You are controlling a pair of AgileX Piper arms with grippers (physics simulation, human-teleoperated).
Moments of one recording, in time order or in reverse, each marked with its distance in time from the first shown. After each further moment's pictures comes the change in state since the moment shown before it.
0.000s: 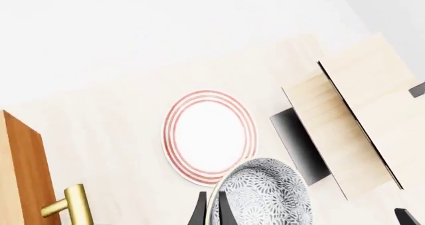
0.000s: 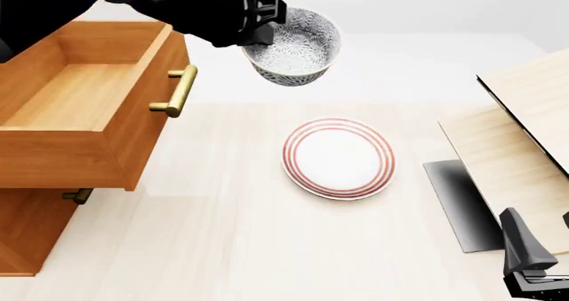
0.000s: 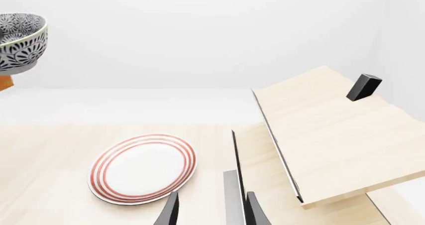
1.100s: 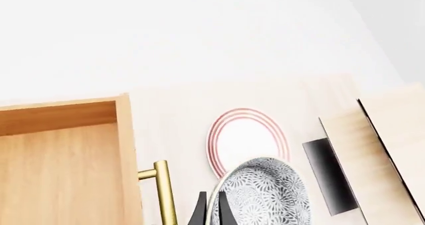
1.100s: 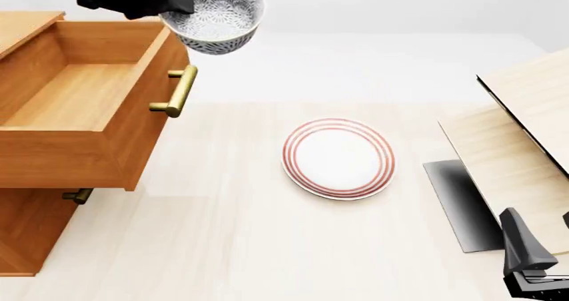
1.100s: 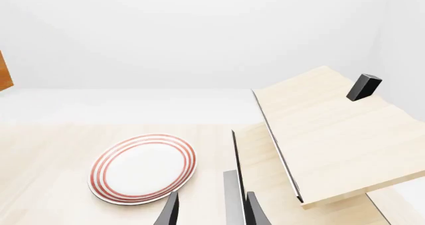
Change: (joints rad) left arm 0.204 -0.141 0.030 0.065 0.001; right arm 0.000 0.000 0.000 0.000 0.000
